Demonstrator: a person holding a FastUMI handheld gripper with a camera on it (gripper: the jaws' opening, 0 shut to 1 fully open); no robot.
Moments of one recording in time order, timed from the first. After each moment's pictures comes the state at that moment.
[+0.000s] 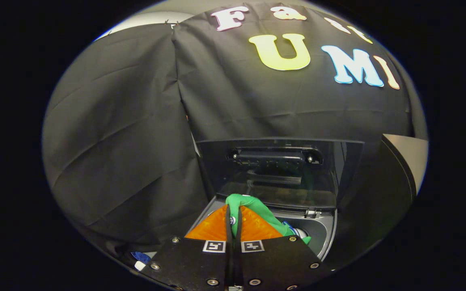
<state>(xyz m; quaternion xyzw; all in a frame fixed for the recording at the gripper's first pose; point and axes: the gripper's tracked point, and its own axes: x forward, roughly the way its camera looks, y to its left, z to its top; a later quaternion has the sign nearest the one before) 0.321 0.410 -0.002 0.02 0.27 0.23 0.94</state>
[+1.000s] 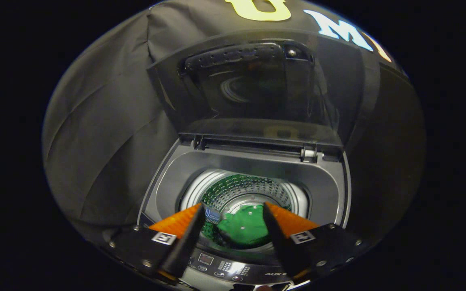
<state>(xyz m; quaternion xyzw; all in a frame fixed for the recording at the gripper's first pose) 0.299 0.379 -0.152 0.00 0.42 0.18 0.89</state>
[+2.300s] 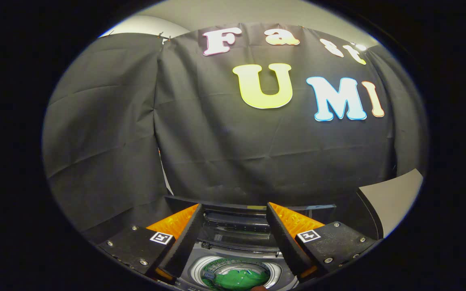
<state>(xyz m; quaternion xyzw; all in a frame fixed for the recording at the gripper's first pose) 0.409 0.396 0.088 0.00 0.16 0.14 0.98</state>
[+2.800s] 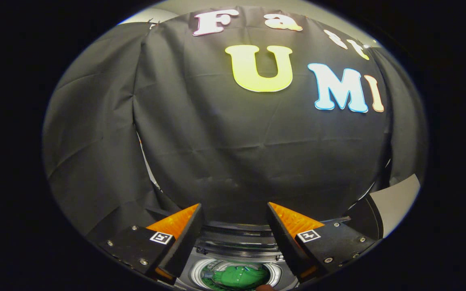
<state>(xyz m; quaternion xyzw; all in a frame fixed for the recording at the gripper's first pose) 0.474 0.415 0.070 -0.01 0.23 0.09 0.97</state>
